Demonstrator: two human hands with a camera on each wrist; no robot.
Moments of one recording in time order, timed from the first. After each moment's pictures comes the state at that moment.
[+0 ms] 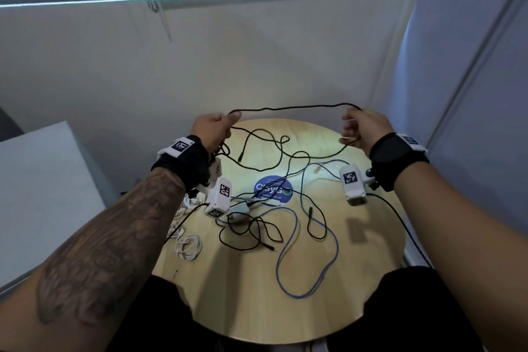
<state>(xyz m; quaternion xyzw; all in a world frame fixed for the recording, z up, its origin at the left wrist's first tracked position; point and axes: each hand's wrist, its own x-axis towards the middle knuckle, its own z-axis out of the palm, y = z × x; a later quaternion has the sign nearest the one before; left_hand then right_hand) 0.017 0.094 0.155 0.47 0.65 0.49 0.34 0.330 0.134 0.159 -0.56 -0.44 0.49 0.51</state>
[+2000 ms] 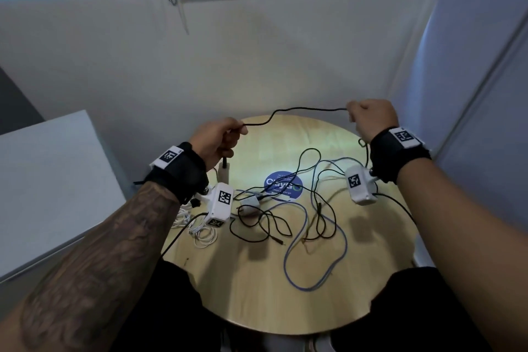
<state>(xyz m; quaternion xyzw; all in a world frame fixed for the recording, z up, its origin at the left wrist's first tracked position) 0.003 0.048 0.159 0.46 0.53 0.48 0.52 0.308 0.124 0.173 -0.64 -0.63 0.20 0.41</state>
